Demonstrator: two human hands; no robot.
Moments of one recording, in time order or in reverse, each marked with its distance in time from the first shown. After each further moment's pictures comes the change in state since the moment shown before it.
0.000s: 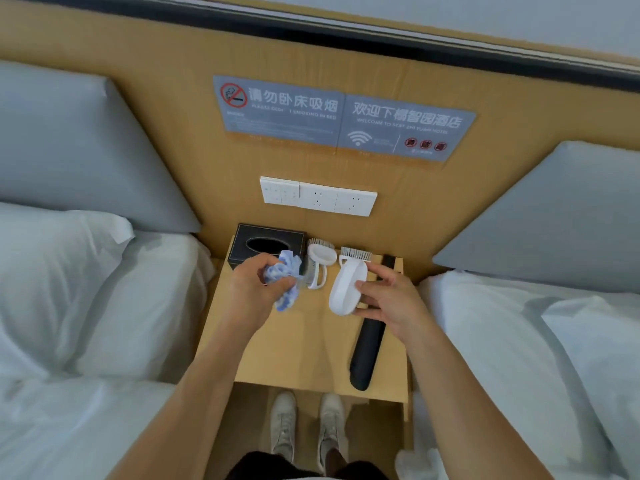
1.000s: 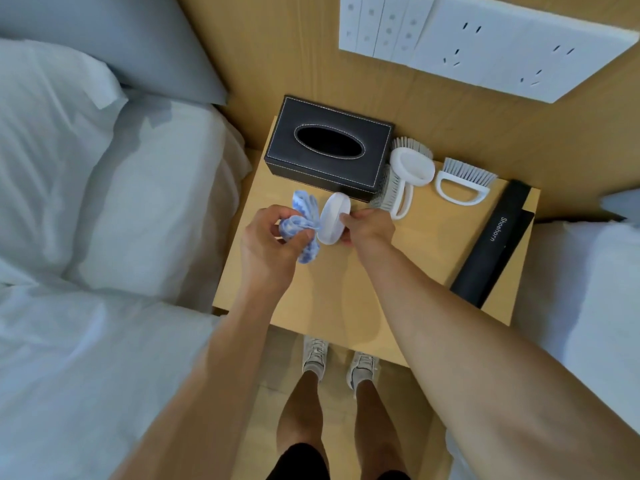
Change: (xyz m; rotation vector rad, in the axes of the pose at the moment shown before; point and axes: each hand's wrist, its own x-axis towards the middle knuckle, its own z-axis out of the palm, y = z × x) left_hand 0.042 -0.178 0.048 -0.081 0.205 -0.311; right_hand 0.246 0.184 0.142 -0.431 0.196 0.208
